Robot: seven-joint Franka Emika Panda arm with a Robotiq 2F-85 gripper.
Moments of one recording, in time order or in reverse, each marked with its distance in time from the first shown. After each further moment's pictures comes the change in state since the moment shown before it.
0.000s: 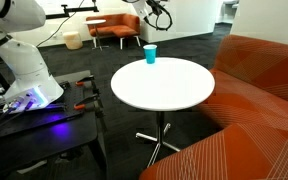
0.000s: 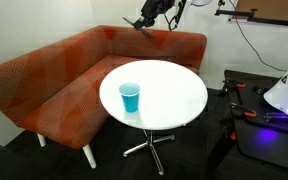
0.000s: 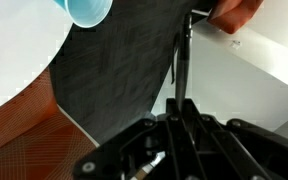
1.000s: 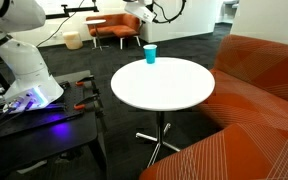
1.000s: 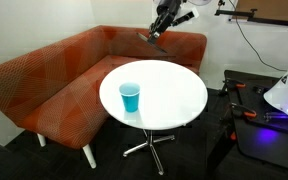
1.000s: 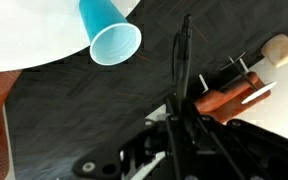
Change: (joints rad) arm -0.013 -0.018 -0.005 -0.001 -0.230 -0.276 -0.385
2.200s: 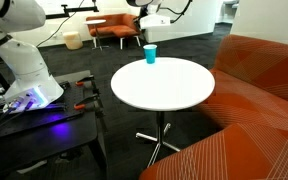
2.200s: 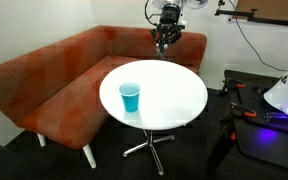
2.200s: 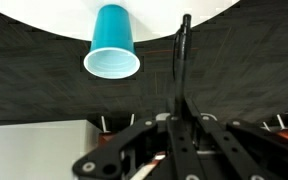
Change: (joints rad) arm 0.008 0.006 -0.078 0.065 -0.024 -0.215 -0.757
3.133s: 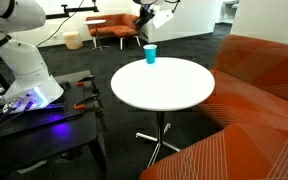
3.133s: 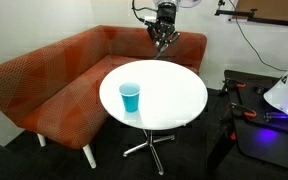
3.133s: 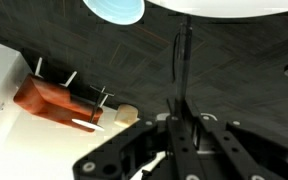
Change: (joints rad) arm 0.095 0.039 -0.015 0.098 0.107 -0.145 -0.578
